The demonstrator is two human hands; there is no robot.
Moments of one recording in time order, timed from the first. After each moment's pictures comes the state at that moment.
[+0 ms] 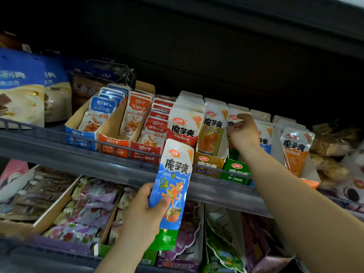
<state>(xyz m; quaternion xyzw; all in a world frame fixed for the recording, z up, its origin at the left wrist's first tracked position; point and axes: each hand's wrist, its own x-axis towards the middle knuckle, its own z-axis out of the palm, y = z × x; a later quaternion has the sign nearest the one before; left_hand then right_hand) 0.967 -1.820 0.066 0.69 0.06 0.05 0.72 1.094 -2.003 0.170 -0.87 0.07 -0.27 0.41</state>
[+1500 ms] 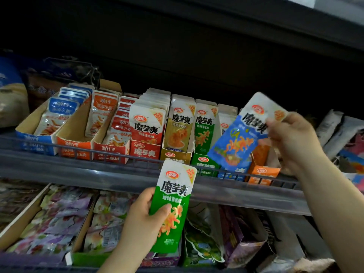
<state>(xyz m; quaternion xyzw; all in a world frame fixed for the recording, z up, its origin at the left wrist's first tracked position) 0.958 -1.874 0.065 0.71 -0.04 0.01 0.70 0.996 -2.099 0.207 -0.73 0.03 -0.30 0.61</state>
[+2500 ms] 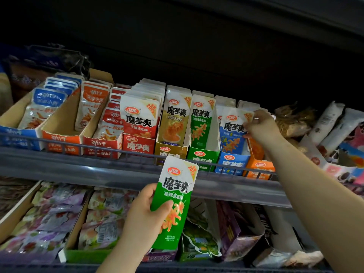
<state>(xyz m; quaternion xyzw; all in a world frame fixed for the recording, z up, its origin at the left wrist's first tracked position) 0.969 -1.886 0.055 0.76 -0.05 0.02 0.65 1.064 -2.117 0.181 -0.87 0.12 -0.27 0.39</state>
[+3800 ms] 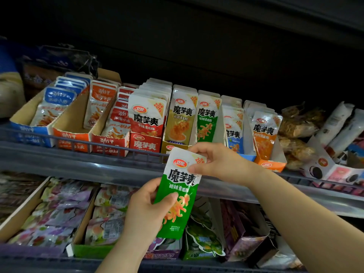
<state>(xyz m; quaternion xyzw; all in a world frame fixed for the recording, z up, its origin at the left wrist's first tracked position) 0.964 -1.882 0.067 0.68 -0.03 0.03 0.73 1.008 -2.029 0.158 -0.89 -0.18 0.08 0.41</state>
